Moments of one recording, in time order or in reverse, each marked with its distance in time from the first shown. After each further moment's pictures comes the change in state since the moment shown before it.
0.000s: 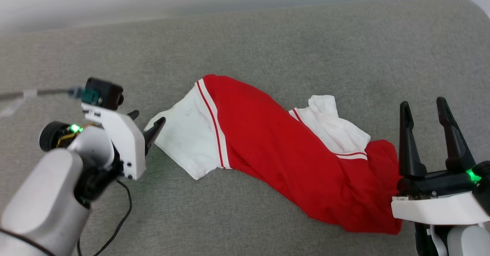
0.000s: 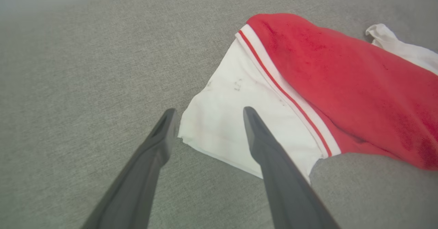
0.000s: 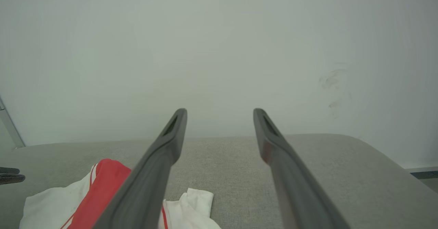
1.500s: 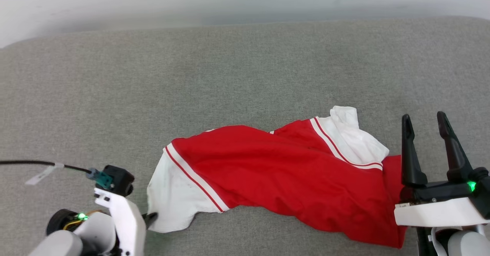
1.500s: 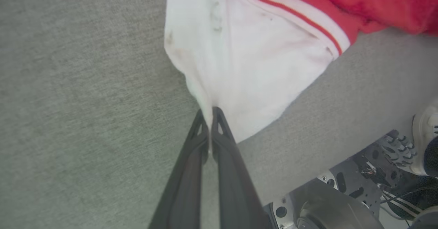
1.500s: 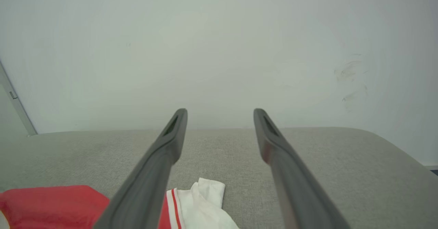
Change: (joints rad) left arm 0.317 0.187 -0.103 -0.217 -0.193 0.081 0.182; right arm 0.016 0.000 -0.033 0.067 -0.019 0.000 0.000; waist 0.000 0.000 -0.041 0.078
